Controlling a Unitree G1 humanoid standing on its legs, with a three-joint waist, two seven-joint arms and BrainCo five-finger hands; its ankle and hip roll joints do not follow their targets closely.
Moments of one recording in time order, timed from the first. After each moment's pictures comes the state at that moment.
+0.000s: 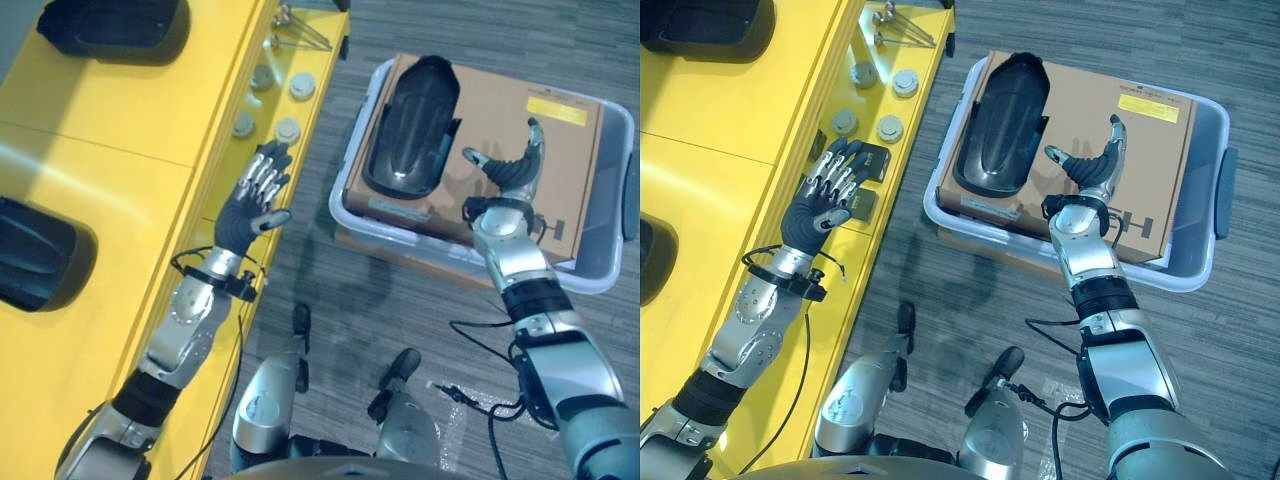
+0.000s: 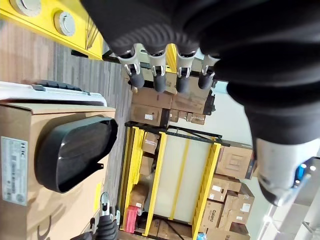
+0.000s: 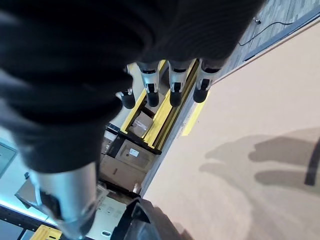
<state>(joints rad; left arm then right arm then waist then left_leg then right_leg) -0.27 0.42 -0.35 -0.17 -0.61 -0.24 -0.03 -0.75 -0.59 0.16 0.60 0.15 0.05 -0.64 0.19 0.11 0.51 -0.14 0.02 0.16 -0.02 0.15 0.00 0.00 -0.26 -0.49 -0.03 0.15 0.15</state>
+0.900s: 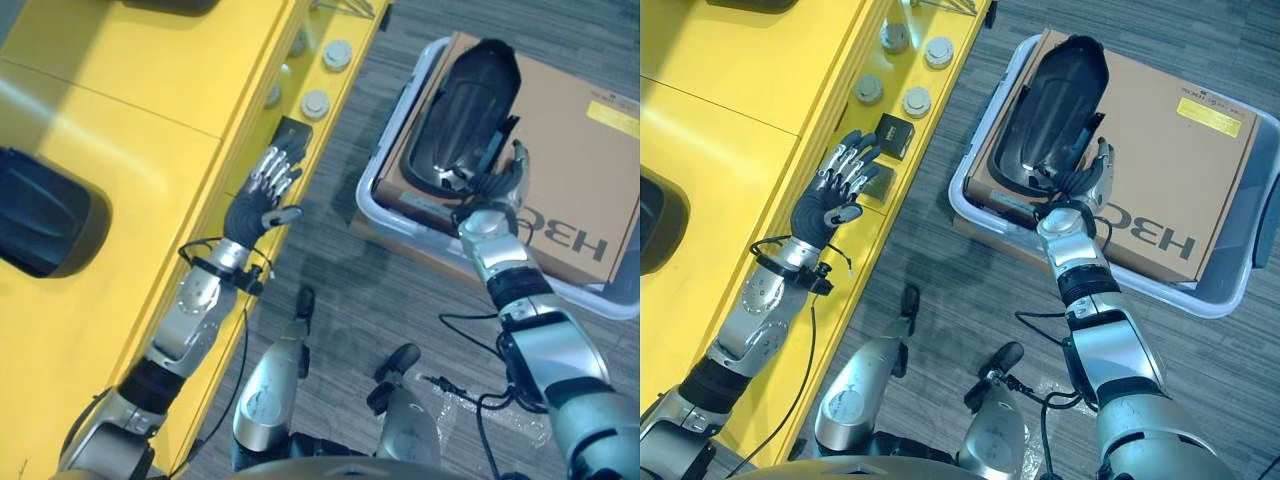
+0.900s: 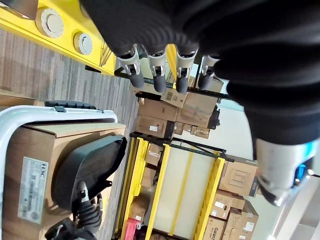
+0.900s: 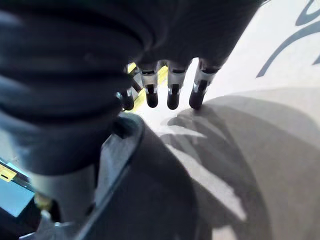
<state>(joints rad) -0.33 0.42 -0.38 -0.14 -0.60 -0.25 -0.06 -0.84 -0.55 0.23 0.80 0.12 0.16 -0.69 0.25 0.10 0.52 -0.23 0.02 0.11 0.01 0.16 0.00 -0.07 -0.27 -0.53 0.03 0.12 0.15</state>
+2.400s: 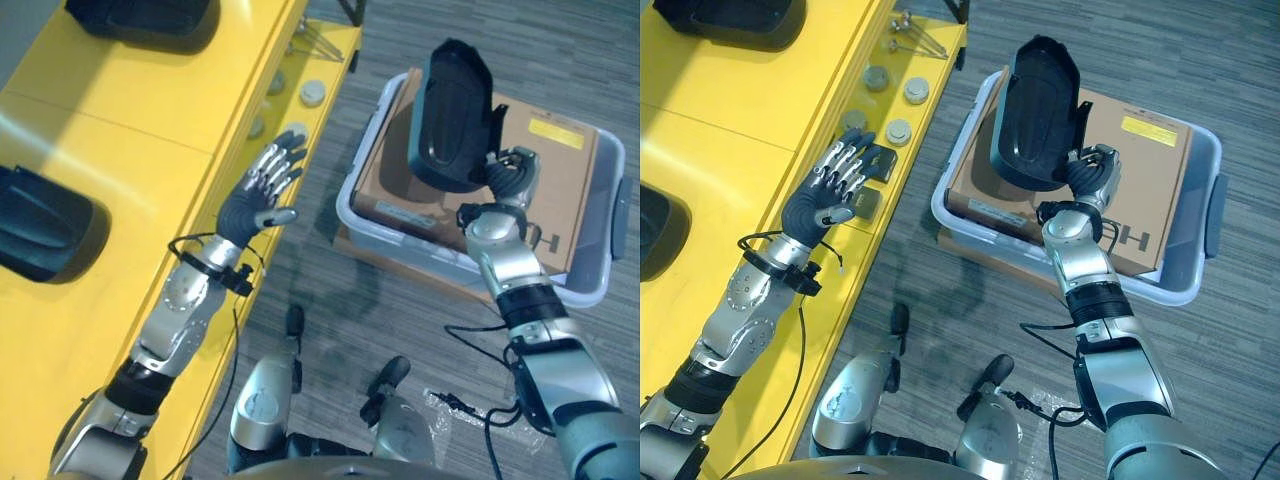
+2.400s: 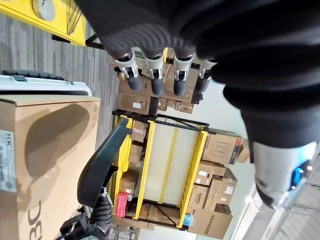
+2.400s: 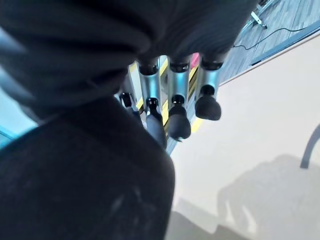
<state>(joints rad) -0.32 0.45 -0.31 -0.20 -0.63 -0.15 -0.15 -0.69 -0.57 0.15 0.48 0.15 0.19 -0.70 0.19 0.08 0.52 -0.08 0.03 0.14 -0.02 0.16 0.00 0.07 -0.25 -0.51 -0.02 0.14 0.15</state>
